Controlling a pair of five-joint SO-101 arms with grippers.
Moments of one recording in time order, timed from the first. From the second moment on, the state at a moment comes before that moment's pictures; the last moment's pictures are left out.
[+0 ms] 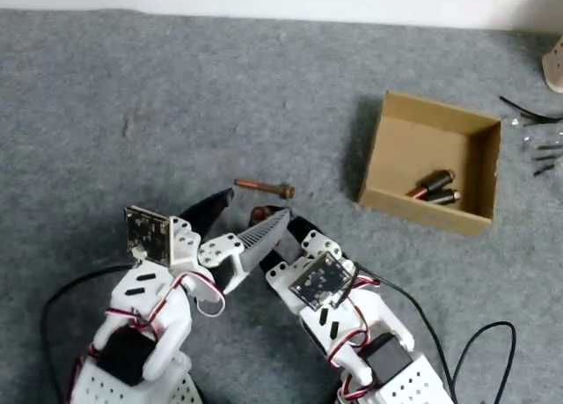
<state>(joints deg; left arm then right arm) 23.4 -103.6 83.9 41.5 18.8 -42.6 -102.9 96.0 19.6 19.2</state>
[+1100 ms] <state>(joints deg) 0.4 -103.6 96.0 30.6 12.7 -30.5 -102.9 96.0 20.3 19.2</state>
